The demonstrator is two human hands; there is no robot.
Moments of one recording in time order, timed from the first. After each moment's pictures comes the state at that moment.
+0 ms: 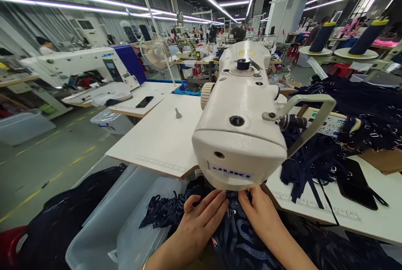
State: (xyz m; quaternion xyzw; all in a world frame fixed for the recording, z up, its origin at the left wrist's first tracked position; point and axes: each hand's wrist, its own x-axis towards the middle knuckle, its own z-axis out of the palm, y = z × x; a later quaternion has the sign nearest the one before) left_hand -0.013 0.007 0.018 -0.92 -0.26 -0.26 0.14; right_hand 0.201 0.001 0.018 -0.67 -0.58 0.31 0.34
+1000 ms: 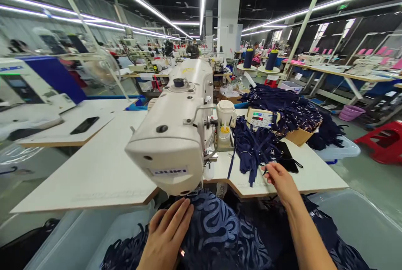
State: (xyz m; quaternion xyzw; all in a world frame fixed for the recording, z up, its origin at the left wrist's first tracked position) left_hand -0.001 0.014 0.009 -0.90 -0.26 -0.33 0.10; right_hand 0.364 -0.028 -0.005 -0.72 -0.33 0.25 0.56
